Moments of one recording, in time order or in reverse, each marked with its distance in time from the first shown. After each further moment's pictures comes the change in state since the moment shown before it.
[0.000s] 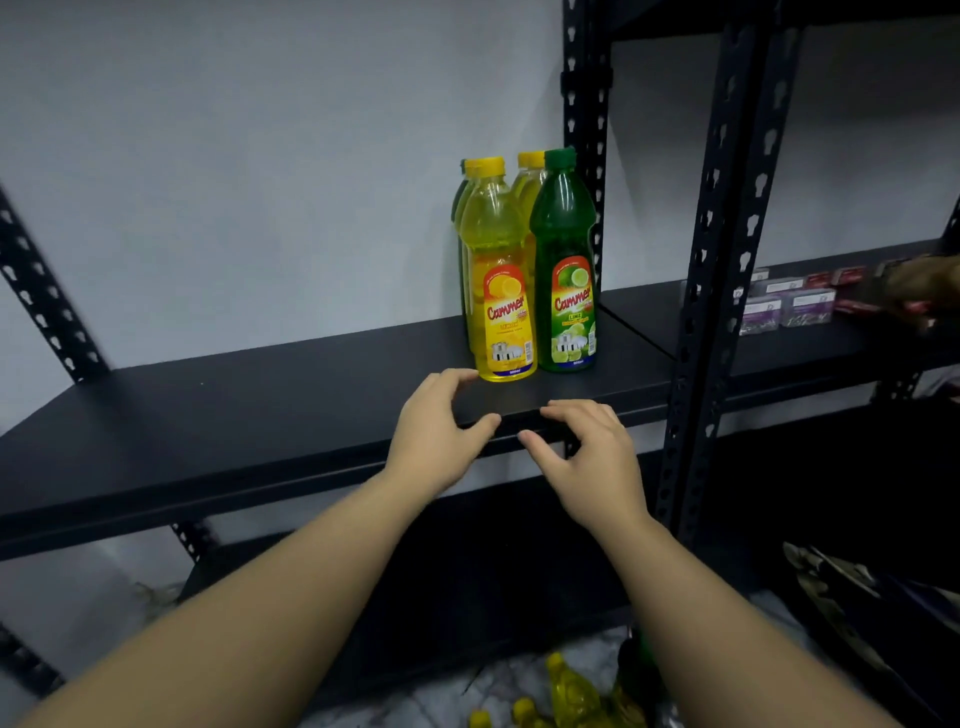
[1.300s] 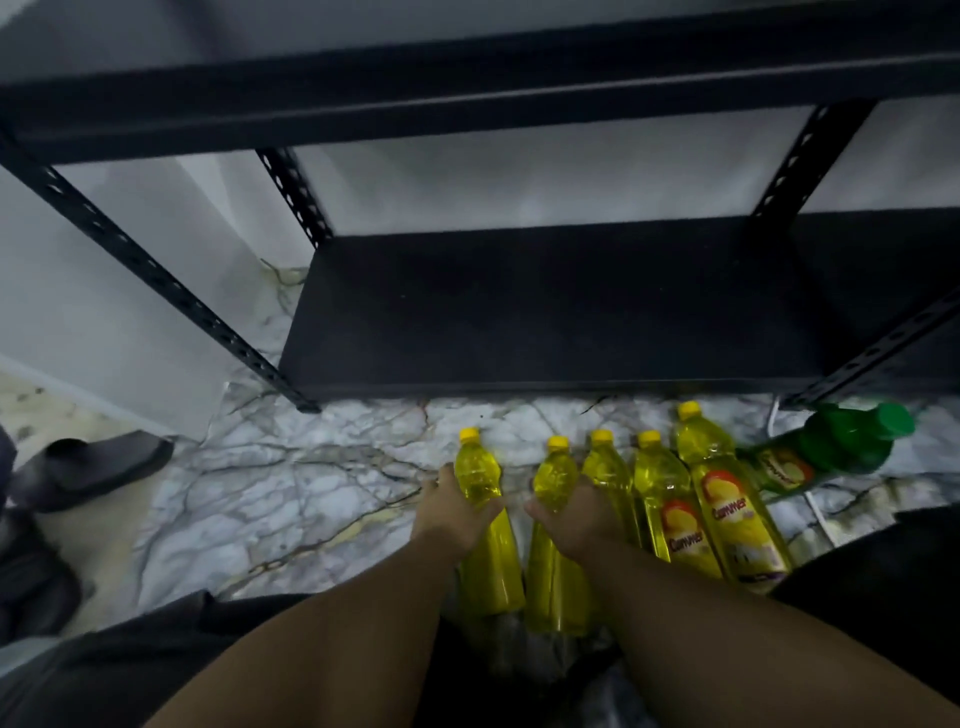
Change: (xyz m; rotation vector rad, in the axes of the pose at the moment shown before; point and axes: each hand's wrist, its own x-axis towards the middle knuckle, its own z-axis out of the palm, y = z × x) left_hand -0.368 -0.292 0.065 0.144 -0.534 -1.032; right_hand -0.365 0.020 0.217 -0.266 -1.049 0.814
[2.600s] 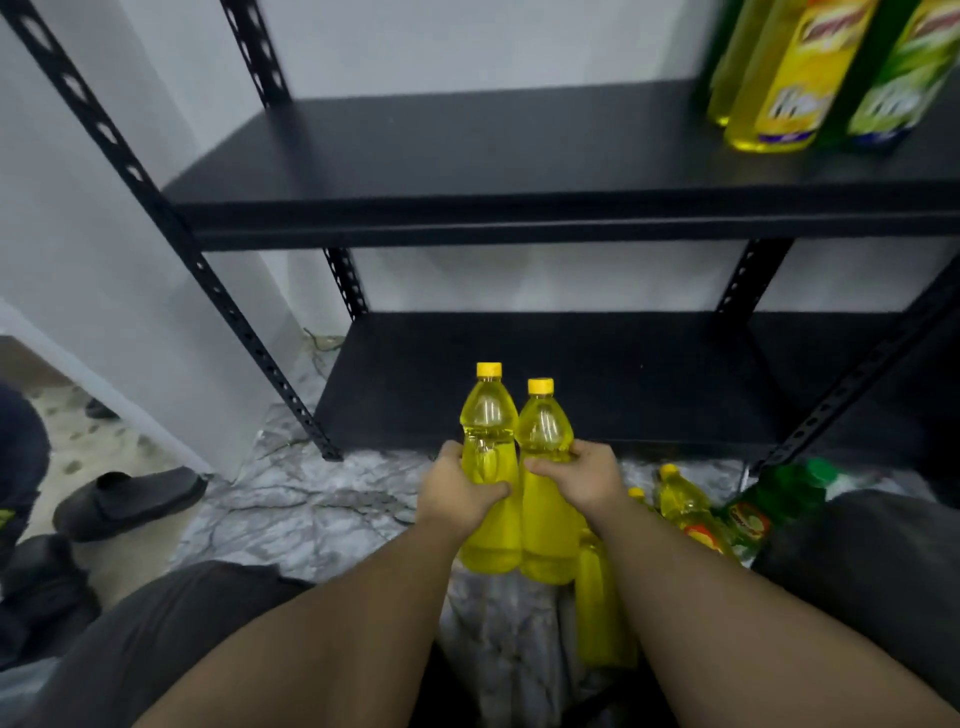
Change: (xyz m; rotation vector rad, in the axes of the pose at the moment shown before) left_hand -0.064 0.062 -0.082 -0.371 0.271 0.215; right_hand -0.036 -0.069 -0.103 0.608 0.063 -0.268
